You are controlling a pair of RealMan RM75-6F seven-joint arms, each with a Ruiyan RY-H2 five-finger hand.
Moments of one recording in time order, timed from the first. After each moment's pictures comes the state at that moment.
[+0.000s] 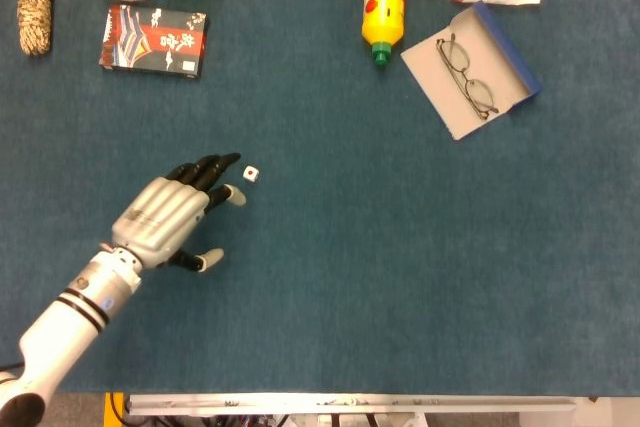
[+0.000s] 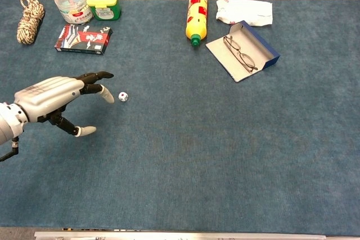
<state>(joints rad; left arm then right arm) -0.47 -1.29 0.00 -1.81 1.38 0.91 0.21 -0.04 -1.04 0.14 -1.56 -1.48 1.72 0.26</state>
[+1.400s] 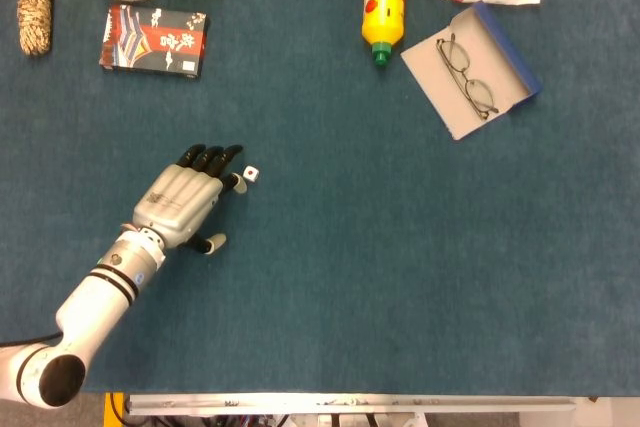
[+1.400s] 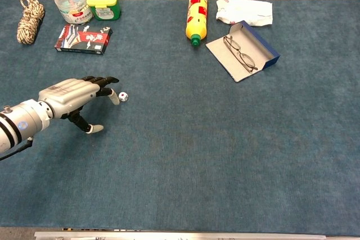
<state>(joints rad) -0.58 -1.42 0.00 -1.71 1.09 0.88 0.44 -0.05 -1.04 0.15 -1.57 -1.50 1.70 0.26</state>
